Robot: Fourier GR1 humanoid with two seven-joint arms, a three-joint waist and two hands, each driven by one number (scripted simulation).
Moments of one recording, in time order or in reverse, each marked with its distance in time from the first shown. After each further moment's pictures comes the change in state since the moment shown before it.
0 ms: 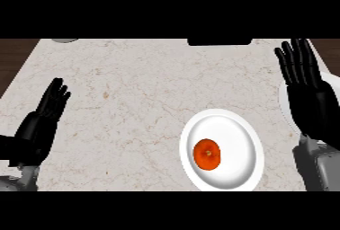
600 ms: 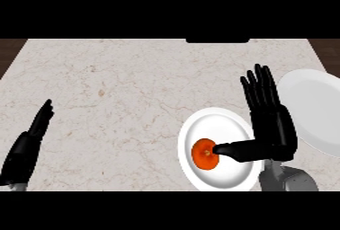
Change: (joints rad) left arm 0.119 0.074 -0.019 0.138 -0.182 0.026 -0.099; right arm 0.149 0.199 0.136 -0.050 -0.122 -0.137 0.139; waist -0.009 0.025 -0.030
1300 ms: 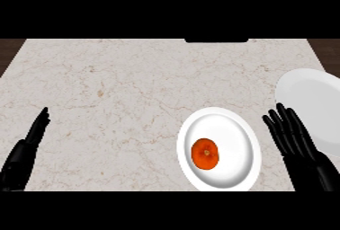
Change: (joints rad) left arm 0.046 -0.035 0.053 0.075 -0.038 -0.055 -0.080; right arm 0.337 -0.223 0.072 -0.349 0.008 0.106 0.085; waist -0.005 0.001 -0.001
